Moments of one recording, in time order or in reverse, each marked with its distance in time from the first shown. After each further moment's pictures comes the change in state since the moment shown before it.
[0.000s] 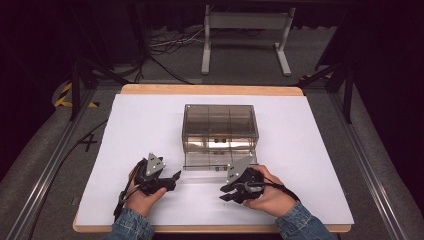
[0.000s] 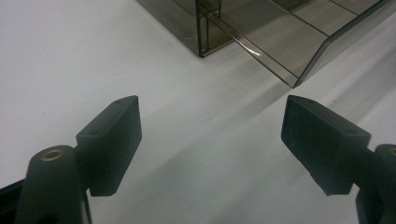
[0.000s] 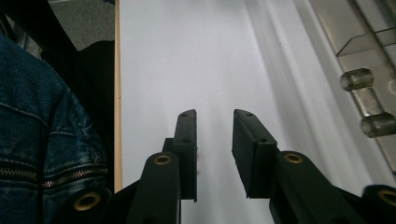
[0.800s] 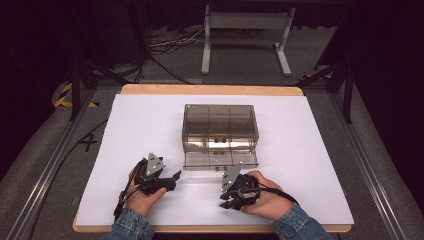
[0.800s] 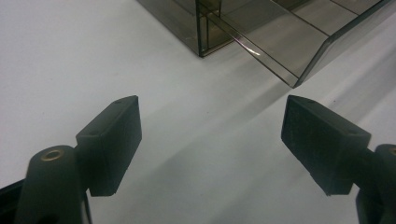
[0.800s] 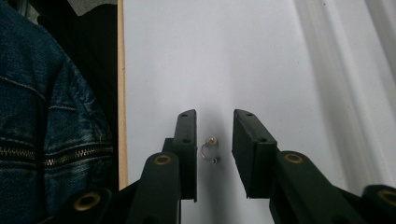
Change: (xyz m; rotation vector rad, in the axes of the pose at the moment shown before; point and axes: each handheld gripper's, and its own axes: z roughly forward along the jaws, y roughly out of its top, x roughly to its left) left arm 0.000 0.000 0.000 0.000 0.000 0.001; right arm 0.005 -0.003 0.020 0.106 0.031 -0.029
